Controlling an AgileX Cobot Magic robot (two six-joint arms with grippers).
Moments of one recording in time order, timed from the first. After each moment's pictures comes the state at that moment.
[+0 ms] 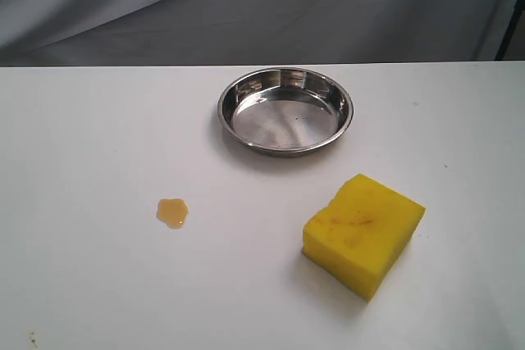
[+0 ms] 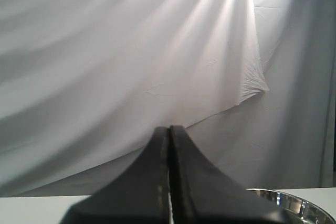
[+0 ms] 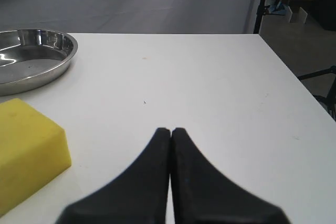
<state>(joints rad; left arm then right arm) -0.16 0.00 0.00 0.10 -0.18 -0.17 -0.07 0.00 0.00 -0.05 0.35 0.02</state>
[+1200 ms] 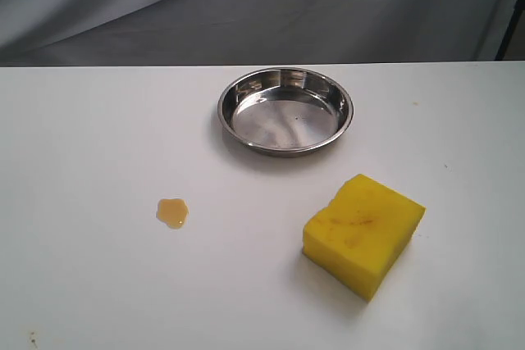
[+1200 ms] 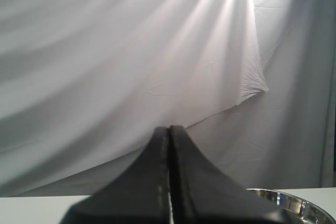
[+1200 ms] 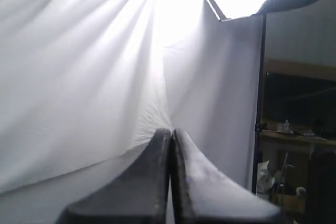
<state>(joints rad) -0.16 0.00 0.00 0.10 -0.18 -0.17 -0.07 0.00 0.00 -0.11 -0.37 -0.01</state>
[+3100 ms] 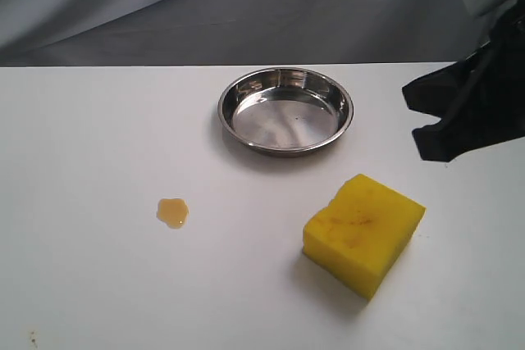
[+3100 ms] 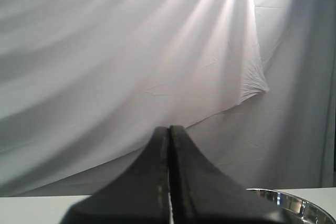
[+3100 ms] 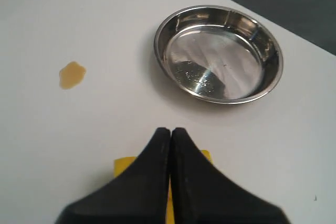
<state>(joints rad) -0.16 0.00 0.00 0.10 -0.18 -0.17 0.42 1.06 -0.87 0.28 0.57 -0.45</state>
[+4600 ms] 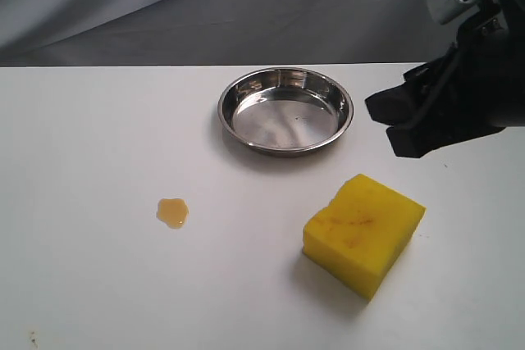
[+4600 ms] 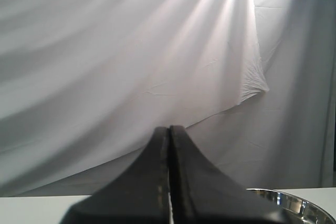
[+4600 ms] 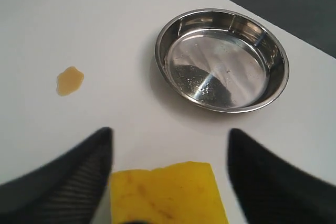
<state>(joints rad) -0.16 0.00 0.00 0.10 -0.18 -0.17 0.44 1.12 -0.87 0.30 0.50 -0.47</state>
